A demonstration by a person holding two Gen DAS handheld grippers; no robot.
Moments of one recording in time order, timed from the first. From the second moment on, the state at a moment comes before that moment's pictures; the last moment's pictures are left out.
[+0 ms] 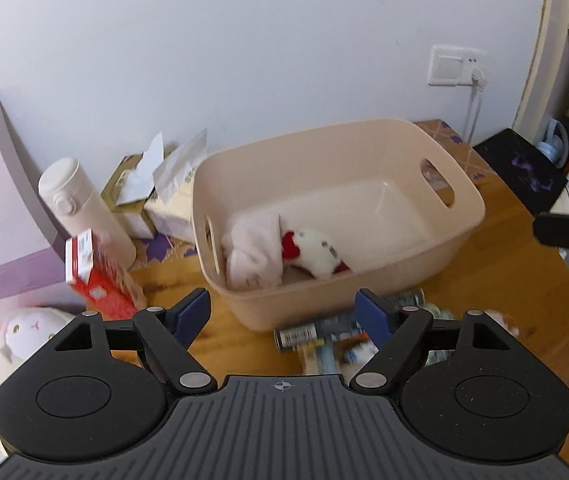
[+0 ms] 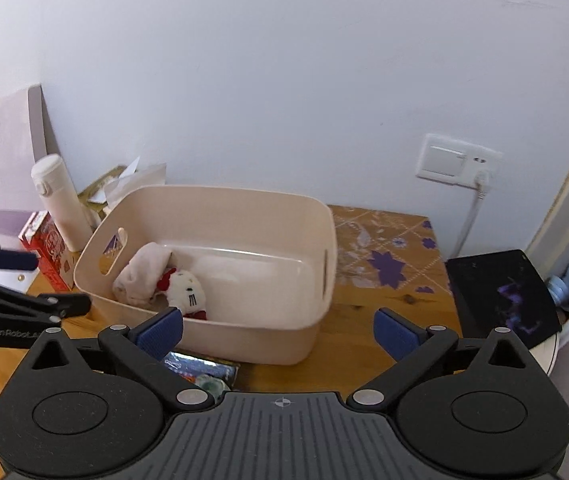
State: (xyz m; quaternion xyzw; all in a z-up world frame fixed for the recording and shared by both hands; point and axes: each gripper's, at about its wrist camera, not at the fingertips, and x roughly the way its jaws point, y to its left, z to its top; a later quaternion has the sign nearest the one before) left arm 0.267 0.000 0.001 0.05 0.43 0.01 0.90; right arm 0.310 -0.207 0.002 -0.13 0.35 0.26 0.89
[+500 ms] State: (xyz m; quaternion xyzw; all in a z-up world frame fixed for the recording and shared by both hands) left arm 0.185 -0.009 -0.040 0.03 0.47 -0.01 0.88; right arm 0.244 -0.257 -0.052 -0.13 0.38 0.24 0.88
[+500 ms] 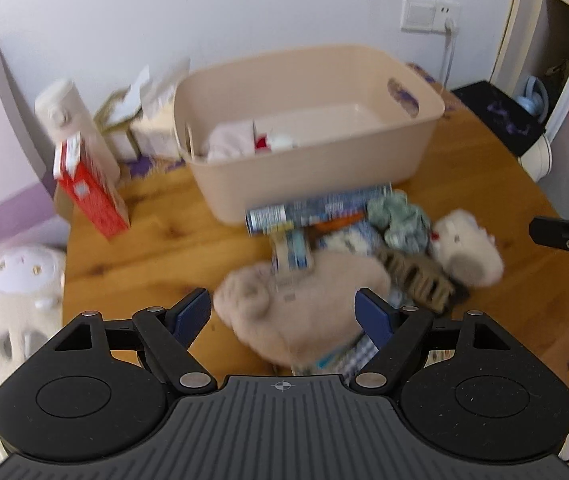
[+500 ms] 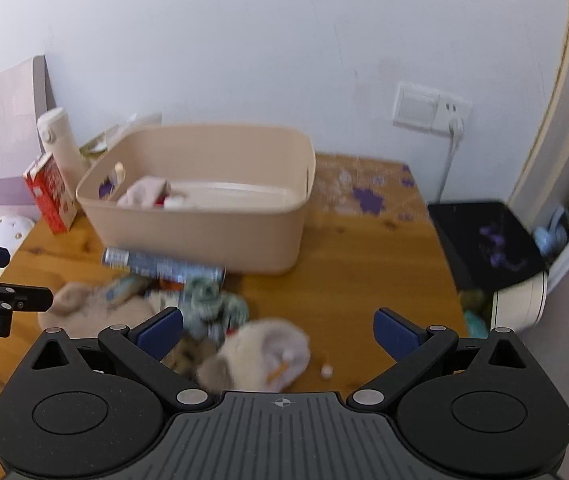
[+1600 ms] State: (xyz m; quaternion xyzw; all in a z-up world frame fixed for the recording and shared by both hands) left arm 0.187 -0.010 -0.104 0.18 0.49 -0.05 0.85; right arm 0.200 -0.244 -0.163 -0.12 0.53 0.19 0.82
